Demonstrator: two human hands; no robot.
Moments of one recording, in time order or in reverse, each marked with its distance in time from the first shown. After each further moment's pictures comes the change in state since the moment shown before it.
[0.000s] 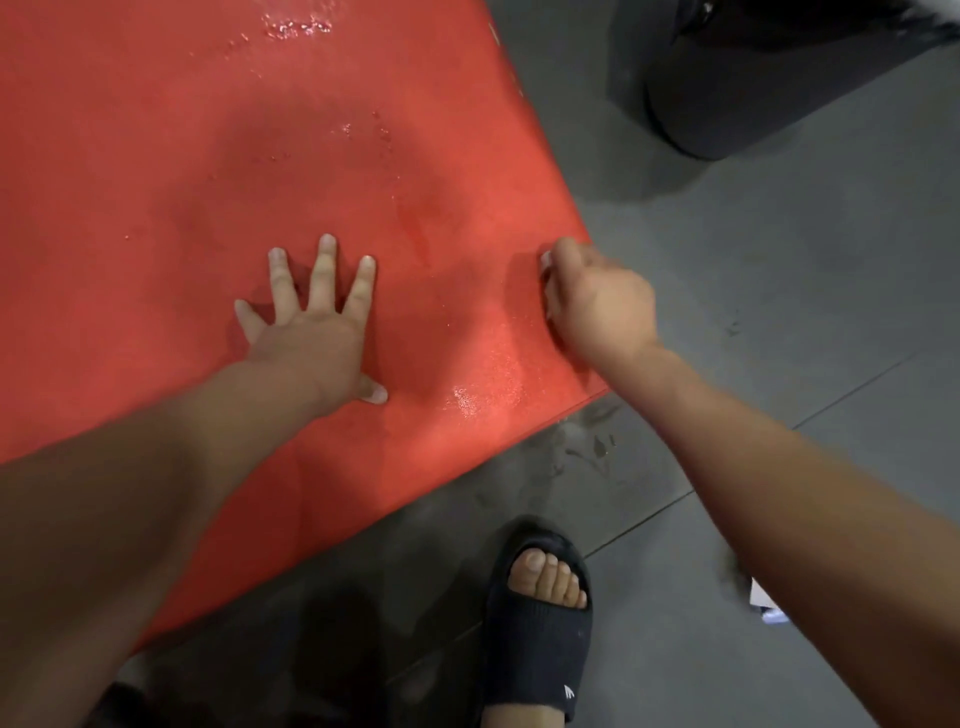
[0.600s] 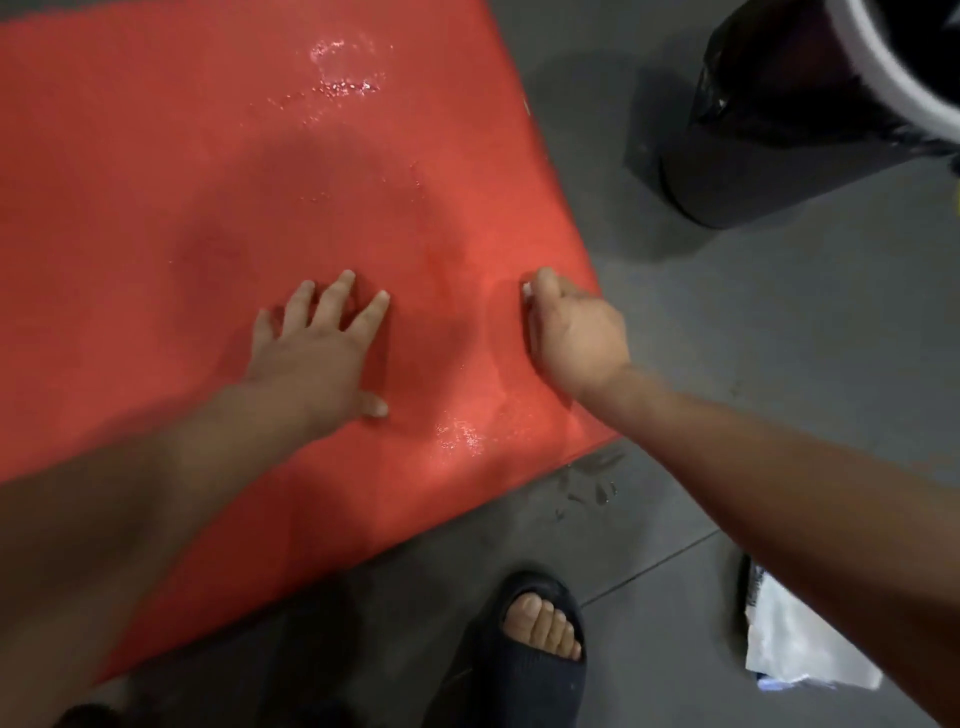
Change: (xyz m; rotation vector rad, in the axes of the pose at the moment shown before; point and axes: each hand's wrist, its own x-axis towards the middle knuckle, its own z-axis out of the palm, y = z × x) left_hand -0.004 -0.021 -0.010 -0.040 0.132 0.025; right_hand 0.026 -0.028 0.003 0.014 -0.127 -0.131
